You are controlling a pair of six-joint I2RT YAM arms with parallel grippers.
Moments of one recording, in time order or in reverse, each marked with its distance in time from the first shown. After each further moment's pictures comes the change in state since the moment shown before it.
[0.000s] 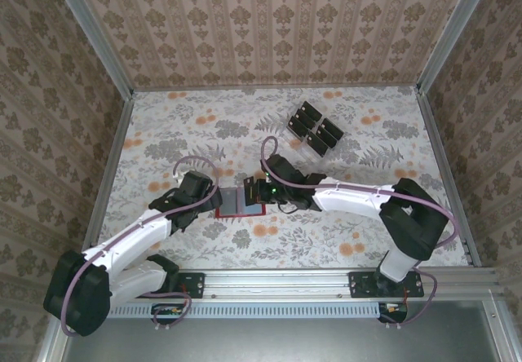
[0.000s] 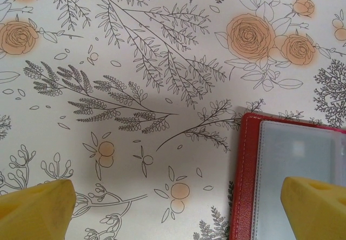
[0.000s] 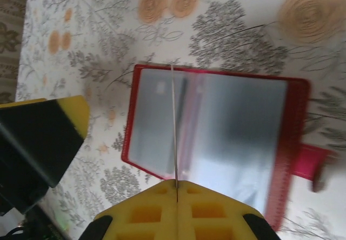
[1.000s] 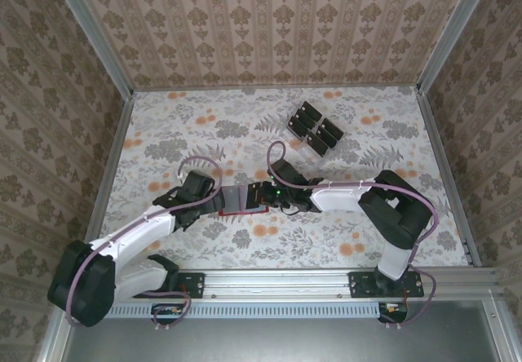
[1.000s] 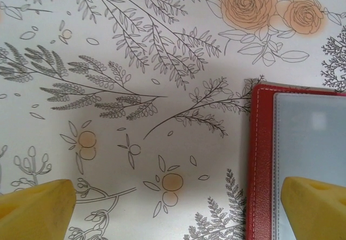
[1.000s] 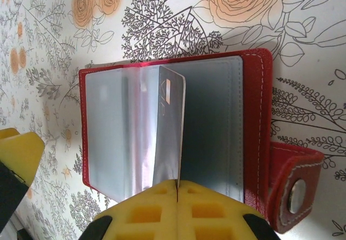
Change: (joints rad) left arm 0.005 0.074 0.003 0.018 0.069 0.031; right arm -0.064 0.104 -0.096 0.158 -0.053 0.080
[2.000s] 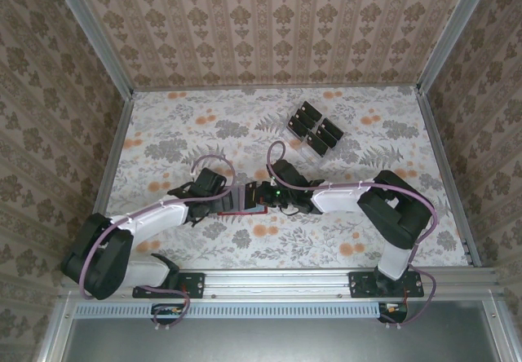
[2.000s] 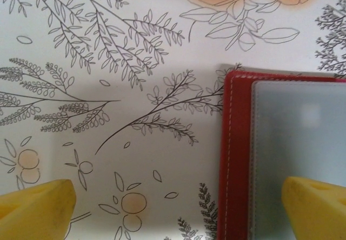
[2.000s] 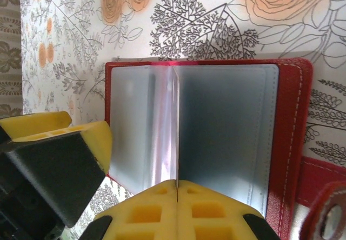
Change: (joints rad) left arm -0.055 0.182 0.050 0.055 -0.006 0.019; right arm 0.000 0.001 -0.029 0.106 -0.051 0.005
